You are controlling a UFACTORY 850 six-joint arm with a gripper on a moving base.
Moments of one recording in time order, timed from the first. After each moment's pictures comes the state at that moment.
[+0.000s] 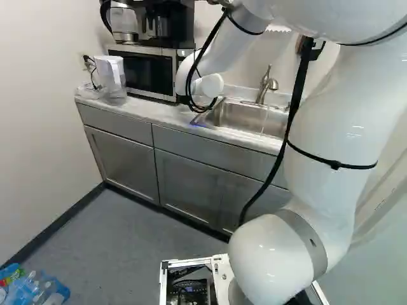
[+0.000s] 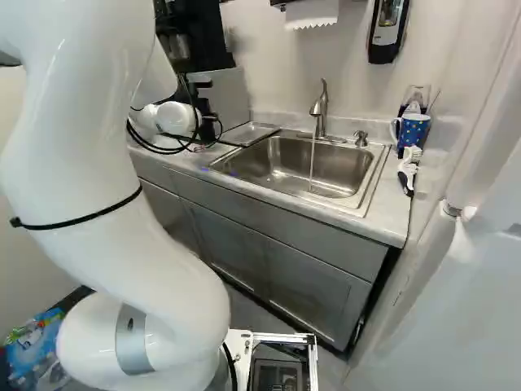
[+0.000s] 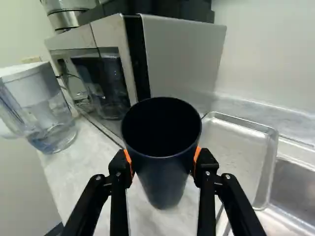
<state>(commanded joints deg) 13.5 -7.7 -53.3 3.4 32.4 0.0</state>
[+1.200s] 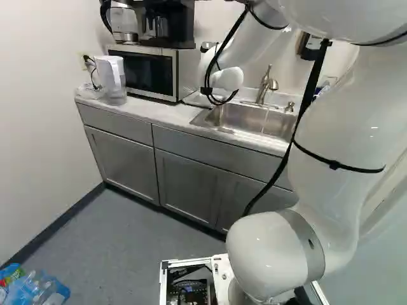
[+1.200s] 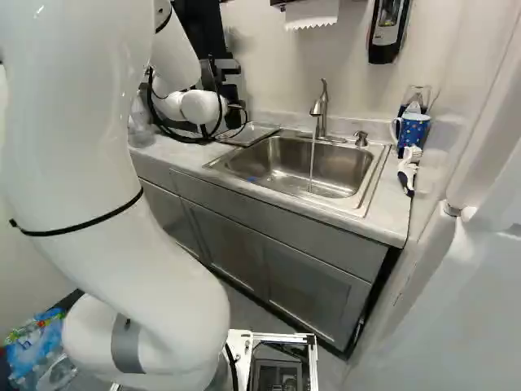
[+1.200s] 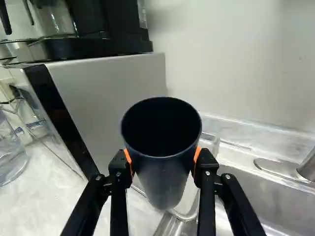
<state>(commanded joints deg) 3.8 -5.9 -54.3 3.4 32.4 0.0</state>
